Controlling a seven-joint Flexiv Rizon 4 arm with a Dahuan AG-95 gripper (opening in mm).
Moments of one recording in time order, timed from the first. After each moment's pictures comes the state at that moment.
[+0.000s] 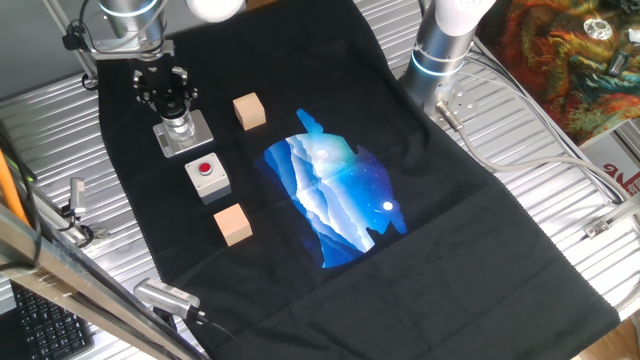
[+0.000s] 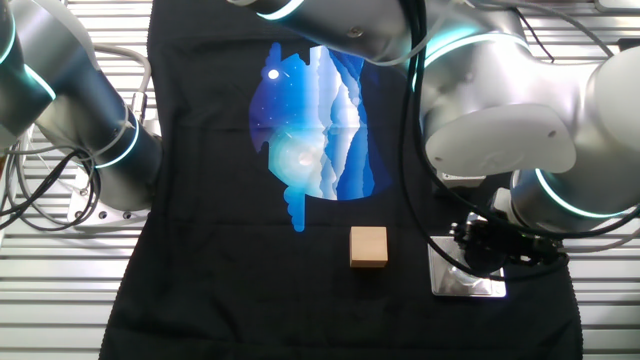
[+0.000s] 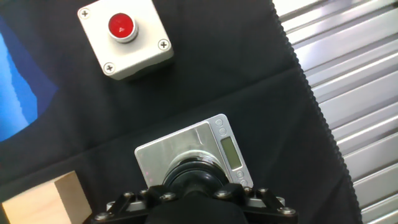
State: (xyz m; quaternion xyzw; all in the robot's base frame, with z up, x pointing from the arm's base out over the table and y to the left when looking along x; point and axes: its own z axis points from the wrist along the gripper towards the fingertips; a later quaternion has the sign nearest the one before) arm 0.616 -0.182 0.117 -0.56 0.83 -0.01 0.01
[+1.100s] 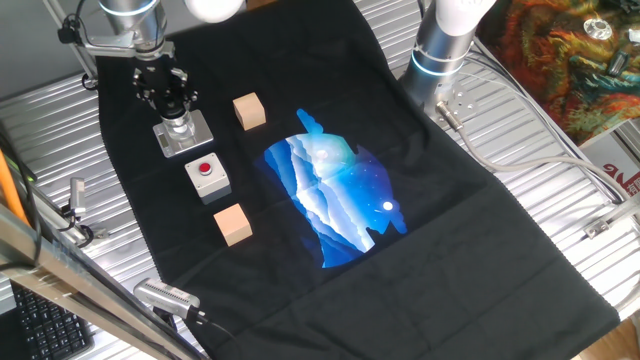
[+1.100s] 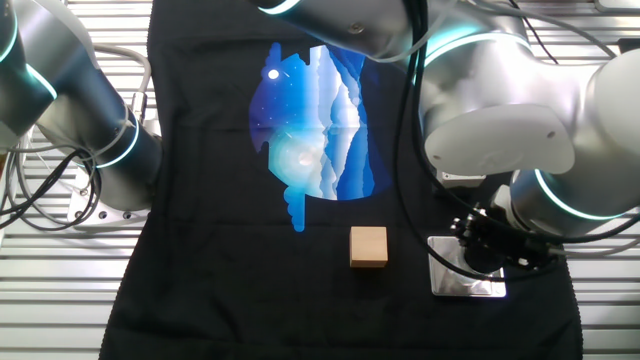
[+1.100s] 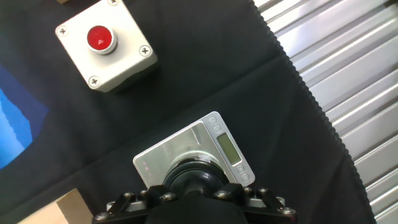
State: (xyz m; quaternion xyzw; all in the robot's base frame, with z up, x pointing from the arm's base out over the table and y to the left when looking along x) arm 0.616 -0.182 0.117 -0.50 0.87 -0.01 0.01
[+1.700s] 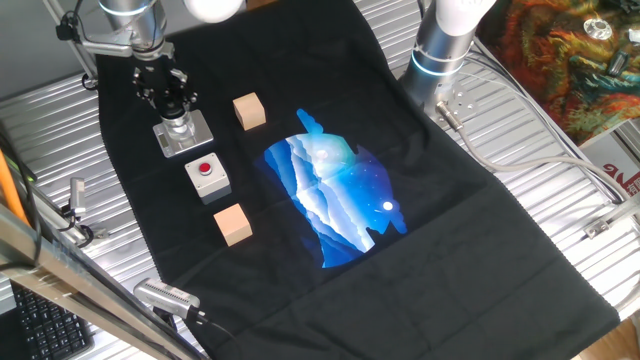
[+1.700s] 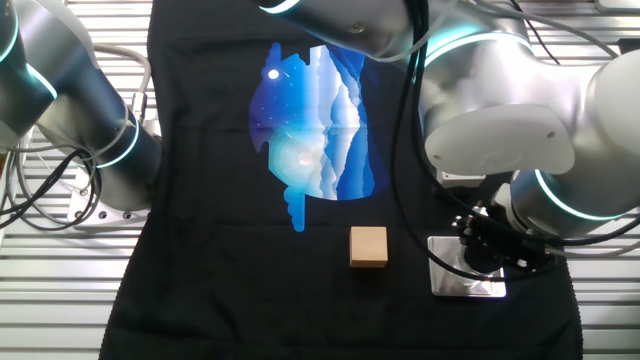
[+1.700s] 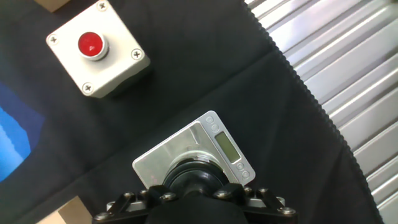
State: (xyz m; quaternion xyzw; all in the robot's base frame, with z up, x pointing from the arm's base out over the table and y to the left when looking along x) arm 0.616 -0.182 0.117 -0.46 0.89 -0.01 0.01
